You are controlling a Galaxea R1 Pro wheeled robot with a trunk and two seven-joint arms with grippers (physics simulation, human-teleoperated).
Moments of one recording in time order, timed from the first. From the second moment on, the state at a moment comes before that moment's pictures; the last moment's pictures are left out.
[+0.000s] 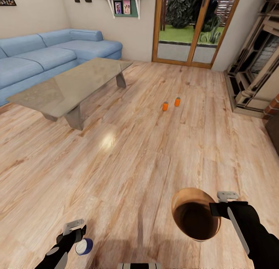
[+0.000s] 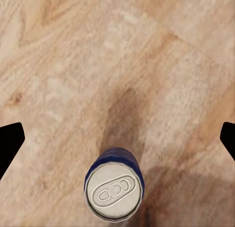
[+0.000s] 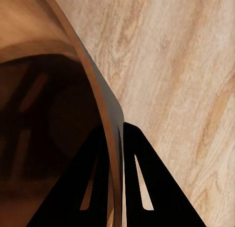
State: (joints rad) left arm -0.40 0.11 0.05 -0.47 0.23 -0.09 0.02; right arm -0.35 -0.21 -0.11 -1.36 0.01 1.00 0.09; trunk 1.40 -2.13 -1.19
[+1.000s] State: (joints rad) left arm -0.40 0.11 0.05 -0.47 0.23 -0.09 0.02; right arm -0.46 -0.23 -0.12 -1.40 -0.14 1.00 0.09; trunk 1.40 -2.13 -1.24
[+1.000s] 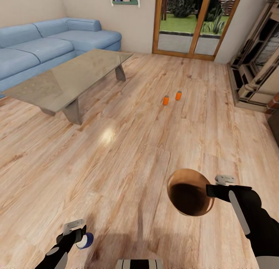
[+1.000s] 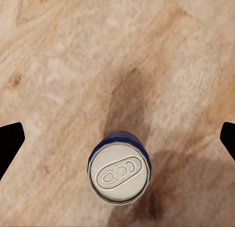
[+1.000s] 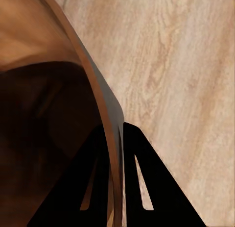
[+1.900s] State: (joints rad) left arm -0.40 0.11 0.05 -0.47 0.23 -0.09 0.02; right arm -0.46 -0.23 -0.12 -1.40 -0.15 1.00 0.09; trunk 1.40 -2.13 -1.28
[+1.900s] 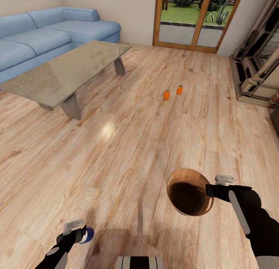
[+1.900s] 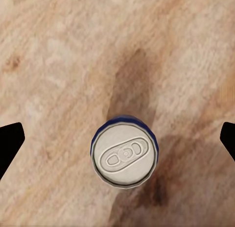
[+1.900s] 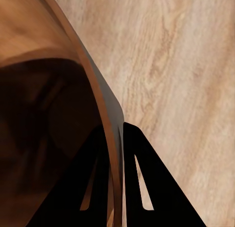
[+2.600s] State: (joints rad) left arm -0.40 0.11 0.05 -0.47 0.23 -0.09 0.02; right arm -0.46 -0.23 -0.12 -1.40 -0.15 1.00 0.09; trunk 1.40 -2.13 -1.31
